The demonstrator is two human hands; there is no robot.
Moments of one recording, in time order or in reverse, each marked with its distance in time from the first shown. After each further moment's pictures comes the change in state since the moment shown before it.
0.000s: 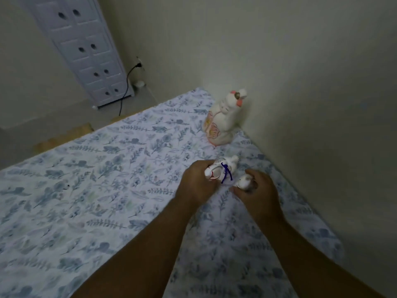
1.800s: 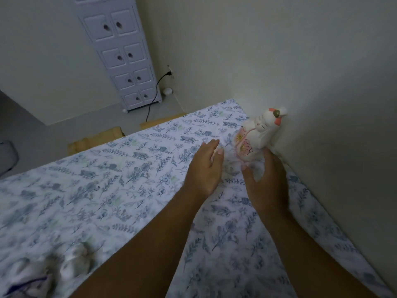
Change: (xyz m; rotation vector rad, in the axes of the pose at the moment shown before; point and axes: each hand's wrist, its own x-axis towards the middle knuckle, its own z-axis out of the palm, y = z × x) left_hand 0.030 -0.006 -0.070 -0.136 0.145 -0.207; right_hand 0.039 -0.089 0.045 -0.097 0.082 -0.188
